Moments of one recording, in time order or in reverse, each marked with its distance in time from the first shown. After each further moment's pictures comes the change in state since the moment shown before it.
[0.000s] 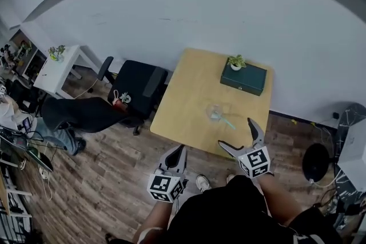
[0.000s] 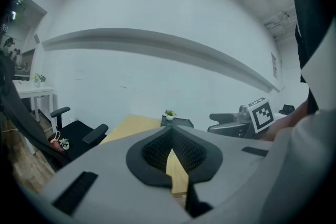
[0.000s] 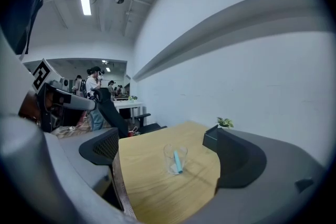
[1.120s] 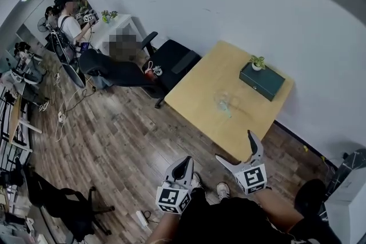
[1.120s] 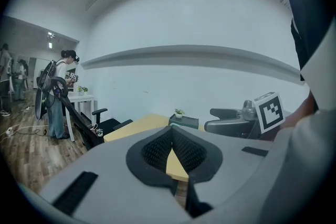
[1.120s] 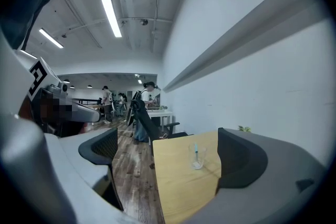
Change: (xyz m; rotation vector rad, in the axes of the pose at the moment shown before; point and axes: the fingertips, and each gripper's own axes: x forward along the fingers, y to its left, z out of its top) left arm -0.085 -0.183 -0.036 -0.024 -0.046 0.412; right arm -0.136 0.025 -0.004 -0.075 -0.120 0.345
